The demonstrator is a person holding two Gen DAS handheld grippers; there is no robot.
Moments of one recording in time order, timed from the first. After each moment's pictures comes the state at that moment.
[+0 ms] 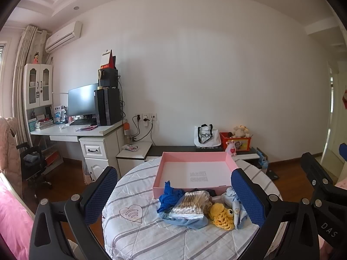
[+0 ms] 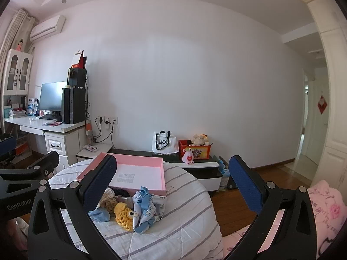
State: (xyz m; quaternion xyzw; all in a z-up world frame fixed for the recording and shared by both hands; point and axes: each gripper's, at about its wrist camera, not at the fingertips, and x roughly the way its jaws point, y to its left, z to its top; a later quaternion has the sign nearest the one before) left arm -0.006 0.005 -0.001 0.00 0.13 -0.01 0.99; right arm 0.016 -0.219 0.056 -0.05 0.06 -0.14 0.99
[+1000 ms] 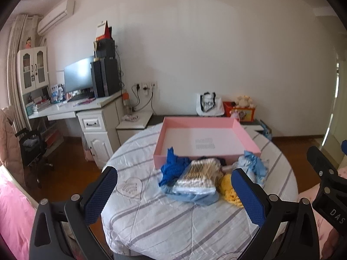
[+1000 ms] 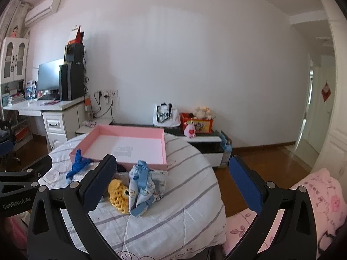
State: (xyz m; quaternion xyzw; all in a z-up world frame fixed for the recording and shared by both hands) left arm 0.038 0.011 -0.025 0.01 0.24 0.00 0.97; right arm 0.060 -0.233 0.018 -0.04 0.16 -0.13 0.98
